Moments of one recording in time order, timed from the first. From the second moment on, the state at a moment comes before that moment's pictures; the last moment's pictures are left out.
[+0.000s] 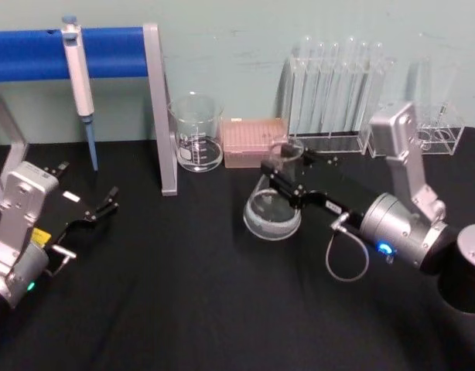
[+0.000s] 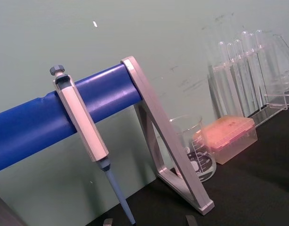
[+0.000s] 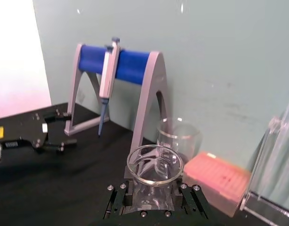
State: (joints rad) left arm -0.20 0.60 0.45 -1.41 -0.25 -0.12 0.03; right arm 0.26 0.38 -0.37 -1.52 0.37 0.06 0.44
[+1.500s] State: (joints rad) left arm -0.20 0.60 0.45 -1.41 -0.25 -0.12 0.03; right arm 0.28 0.44 -0.36 -1.65 0.42 0.13 0.40
